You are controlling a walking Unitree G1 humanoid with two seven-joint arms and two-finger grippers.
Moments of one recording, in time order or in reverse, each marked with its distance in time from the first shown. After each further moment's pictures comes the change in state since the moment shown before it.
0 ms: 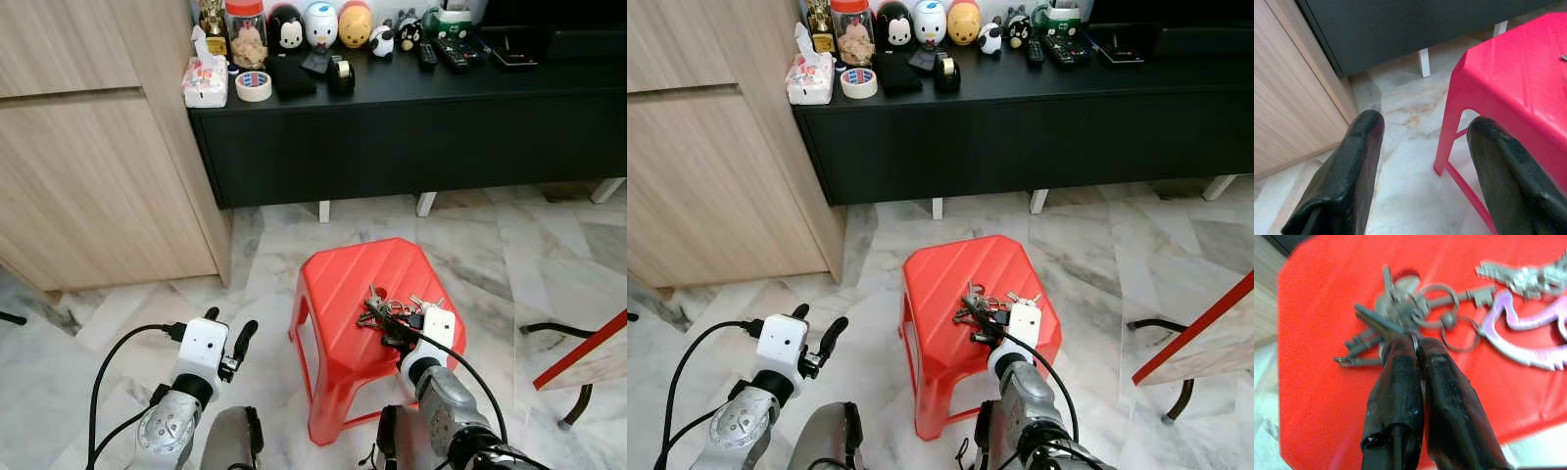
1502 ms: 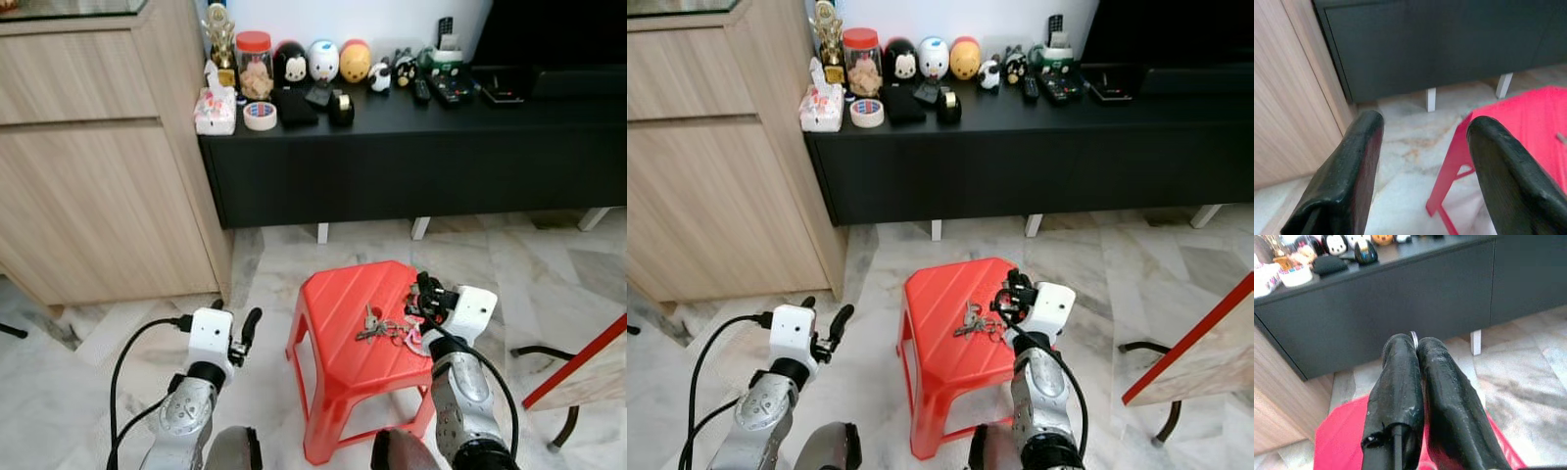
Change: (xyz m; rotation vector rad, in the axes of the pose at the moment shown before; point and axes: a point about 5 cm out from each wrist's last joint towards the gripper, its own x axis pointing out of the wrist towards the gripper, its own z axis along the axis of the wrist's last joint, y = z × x) left arm 0.026 -0.006 -0.006 -0.110 -0.045 0.077; right arm -0.020 -0.002 0.046 -0.067 -0.437 -0.033
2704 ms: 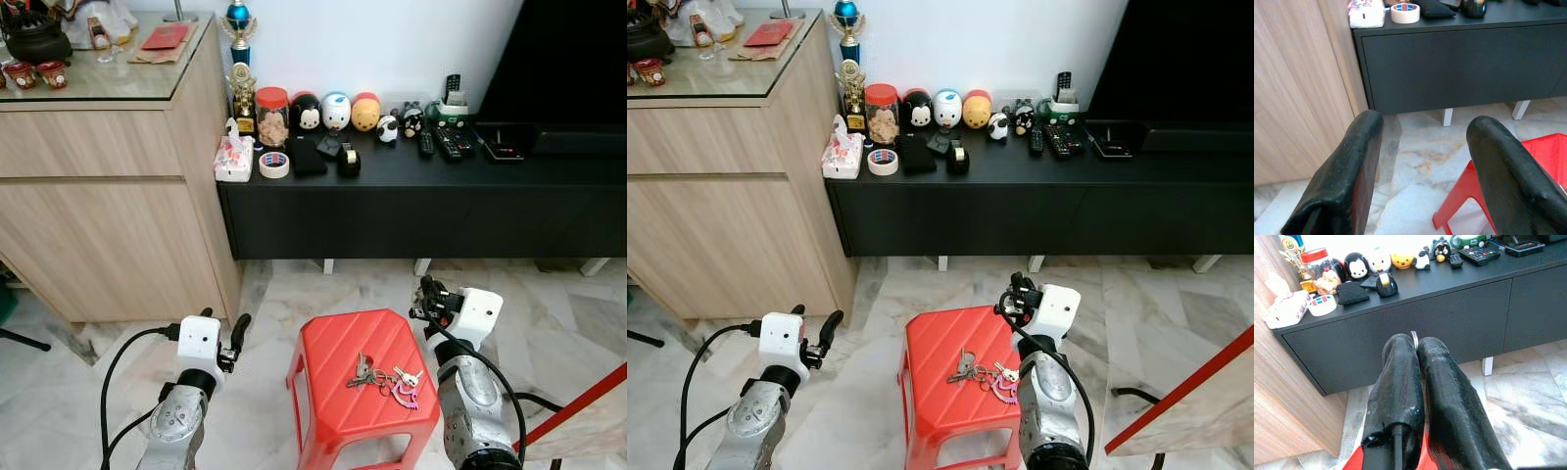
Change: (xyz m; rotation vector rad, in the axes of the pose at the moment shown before) left arm -0.005 0.013 -0.018 -0.035 0.036 0.040; right arm -0.005 -0.004 0.002 -0.002 0.029 -0.006
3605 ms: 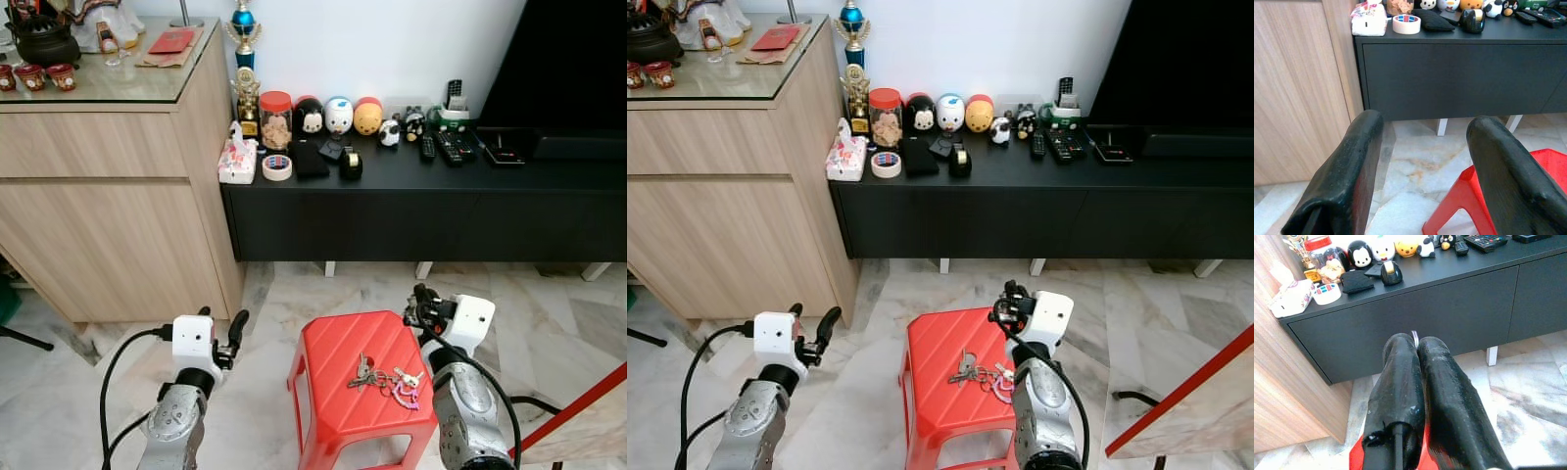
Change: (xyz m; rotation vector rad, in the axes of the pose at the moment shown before) left arm 0.003 0.001 0.005 -0.057 -0.033 -0.002; right arm -0.006 0.005 -0.010 0.012 0.045 0.003
